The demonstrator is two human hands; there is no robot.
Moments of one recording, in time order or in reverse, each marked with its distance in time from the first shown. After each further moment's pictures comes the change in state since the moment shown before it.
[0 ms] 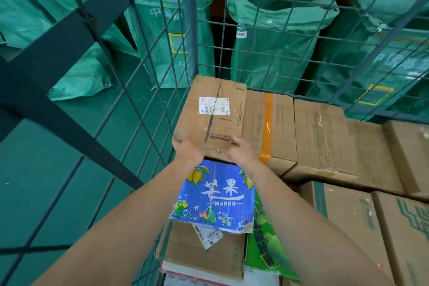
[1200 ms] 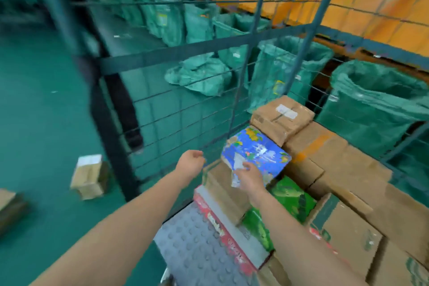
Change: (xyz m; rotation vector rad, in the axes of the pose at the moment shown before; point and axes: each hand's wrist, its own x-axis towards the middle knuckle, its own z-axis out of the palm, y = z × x) left_hand -0.409 -0.219 0.042 -0.591 0.426 -0.010; right_hand -0.357 0.150 0.003 -0.161 -0.291 -0.302
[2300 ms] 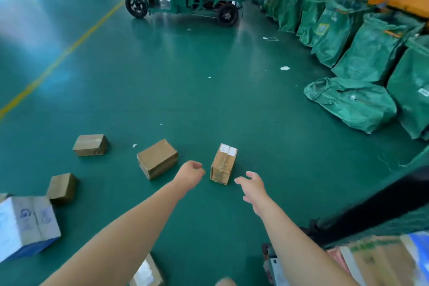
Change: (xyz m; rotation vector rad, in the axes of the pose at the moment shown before) left_hand -0.060 -0.278 -0.477 -0.128 0.457 -0.388; right_hand -0.130 -0.067 0.508 -0.302 -0.639 -0.037
